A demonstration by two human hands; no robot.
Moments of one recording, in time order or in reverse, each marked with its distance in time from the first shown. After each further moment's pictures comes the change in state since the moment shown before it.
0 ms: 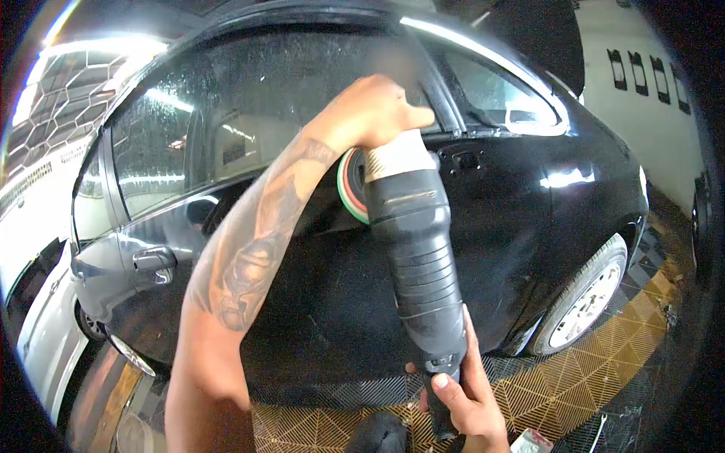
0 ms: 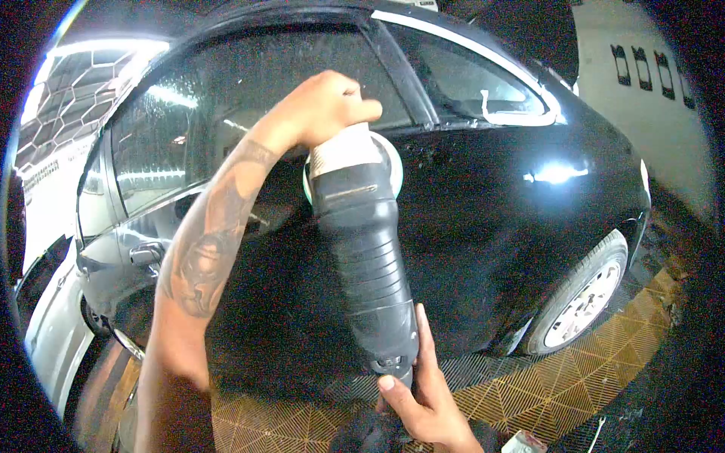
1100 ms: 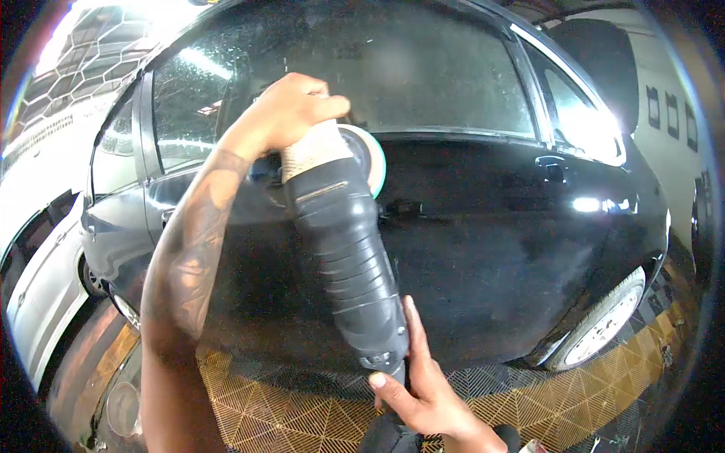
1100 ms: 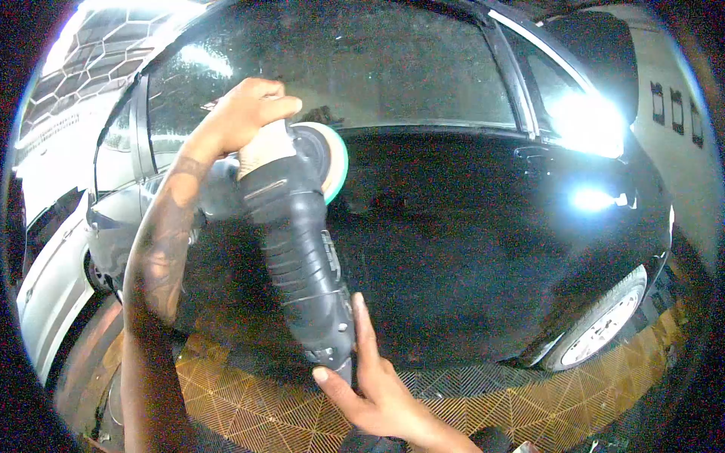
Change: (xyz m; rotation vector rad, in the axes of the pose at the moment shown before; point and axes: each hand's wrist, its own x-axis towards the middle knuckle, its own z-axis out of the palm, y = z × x) left_hand -0.211 -0.125 -0.042 -0.034 0.032 -0.291; right_hand 0.047 0.059 0.120 -0.333 -0.425 -0.037
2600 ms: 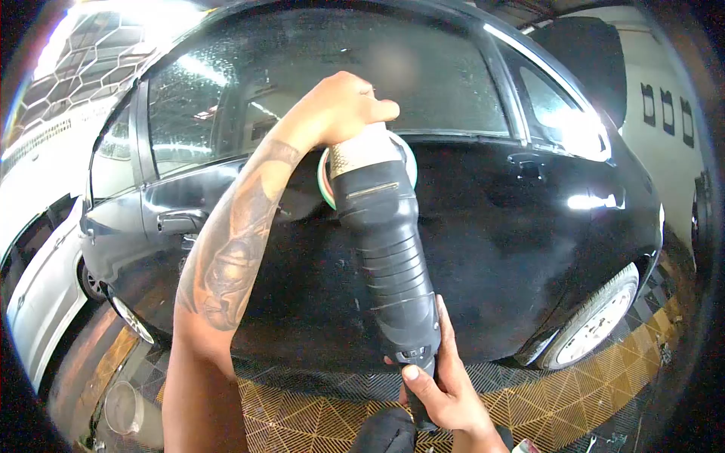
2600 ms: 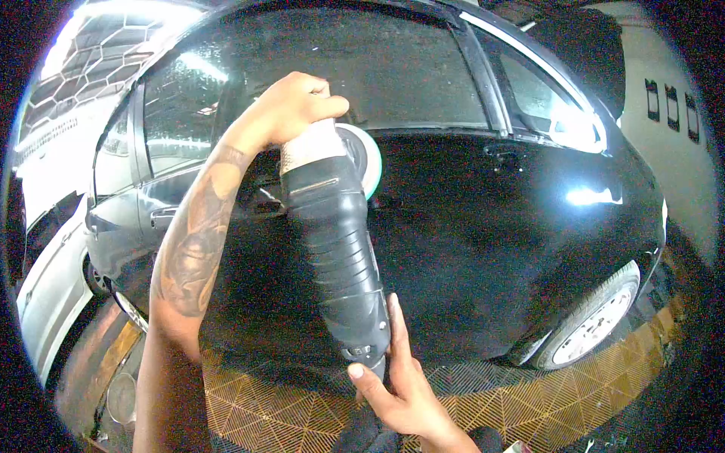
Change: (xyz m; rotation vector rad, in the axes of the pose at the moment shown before) left_hand 0.060 0.097 0.004 -0.009 -0.110 -0.156; right_hand -0.043 -0.010 -0.045 0.144 0.169 0.152
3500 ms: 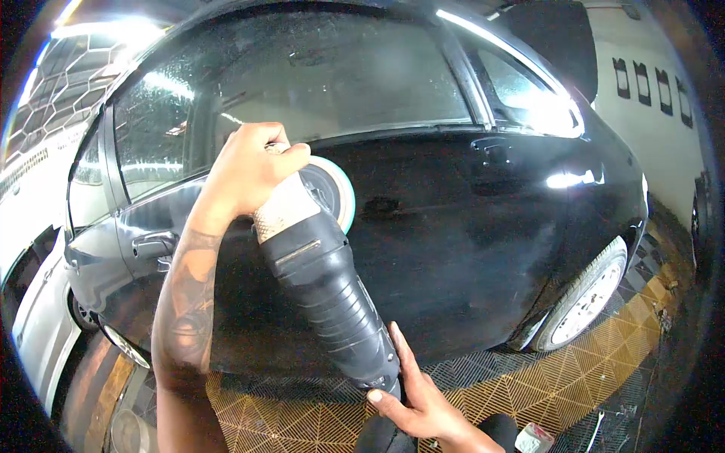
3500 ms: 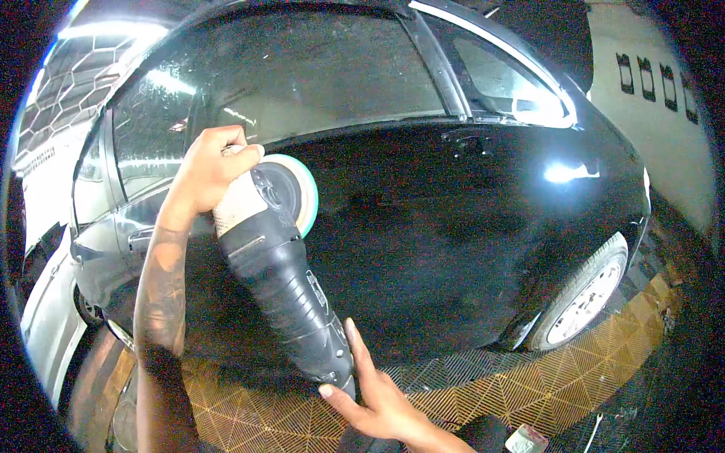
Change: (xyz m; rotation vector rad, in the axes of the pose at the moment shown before) left_hand -0.060 -0.010 0.029 -0.310 0.254 -0.220; right_hand -0.013 0.026 -0.001 -0.198 -0.115 0.034
